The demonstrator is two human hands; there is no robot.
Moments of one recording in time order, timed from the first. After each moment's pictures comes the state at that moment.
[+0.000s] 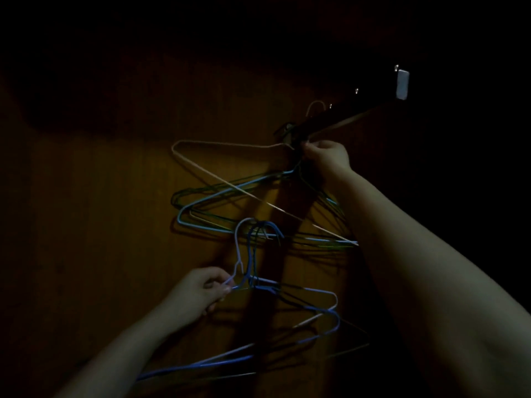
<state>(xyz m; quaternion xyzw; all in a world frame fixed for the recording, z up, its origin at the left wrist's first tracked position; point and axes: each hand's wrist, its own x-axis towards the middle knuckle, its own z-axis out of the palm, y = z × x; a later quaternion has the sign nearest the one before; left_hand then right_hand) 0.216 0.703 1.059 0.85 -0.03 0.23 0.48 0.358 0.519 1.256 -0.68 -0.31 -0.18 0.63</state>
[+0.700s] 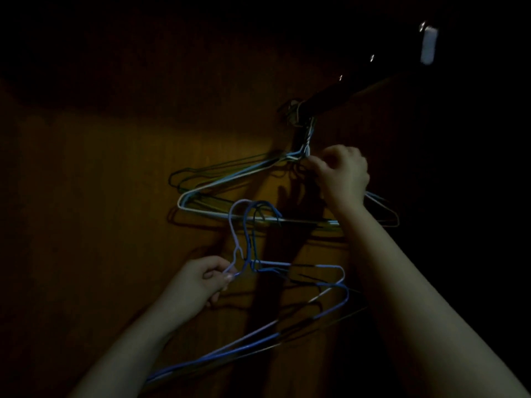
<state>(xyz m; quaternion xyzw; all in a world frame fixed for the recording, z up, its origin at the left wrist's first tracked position) 0.206 0.687 1.053 0.81 -0.01 0.26 0.52 0.355 0.510 1.192 -0.76 -0.21 -0.44 0.42</state>
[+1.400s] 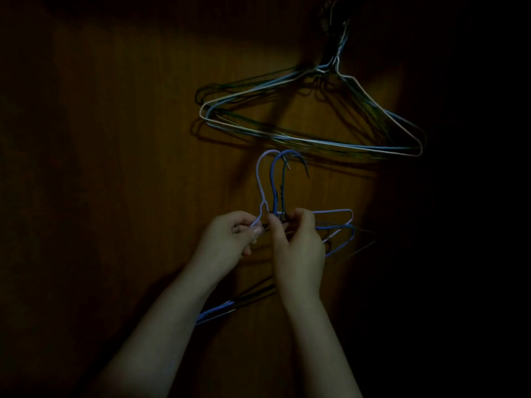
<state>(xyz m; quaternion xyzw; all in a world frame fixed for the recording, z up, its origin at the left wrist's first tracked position) 0.162 0.646 1.005 0.78 0.05 0.29 0.55 0.208 0.544 0.994 -0.78 -0.20 -0.21 0.56</state>
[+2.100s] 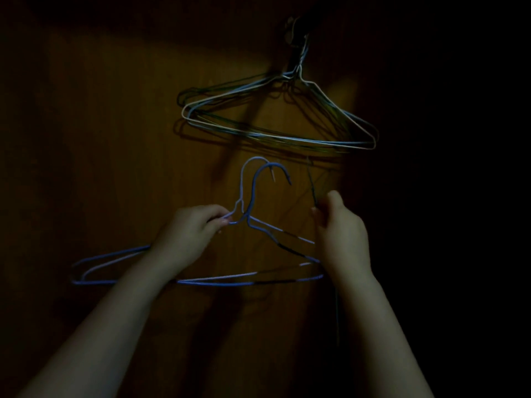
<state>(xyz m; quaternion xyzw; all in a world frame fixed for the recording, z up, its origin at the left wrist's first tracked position) 0.130 0.660 1.006 0.90 -0.02 0.33 0.29 0.194 0.443 1.022 -0.85 -0.24 -0.30 0.35</state>
